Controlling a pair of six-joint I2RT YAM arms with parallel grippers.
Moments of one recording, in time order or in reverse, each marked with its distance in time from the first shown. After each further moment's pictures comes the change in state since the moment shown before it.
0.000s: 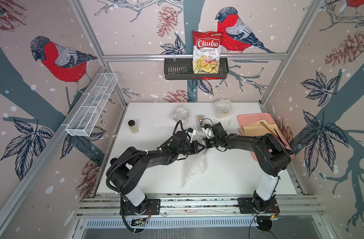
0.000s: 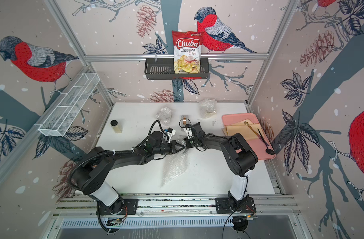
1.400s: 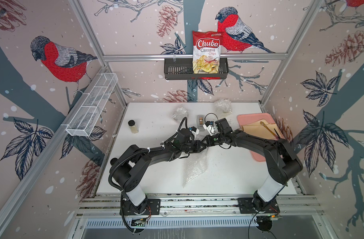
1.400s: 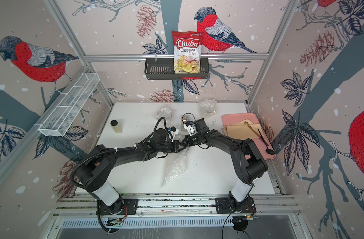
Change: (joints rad) left arm -0.018 0.032 0.116 -0.205 -0.061 0.140; right arm -0.037 -0.137 0.038 -0.183 -0.196 0.002
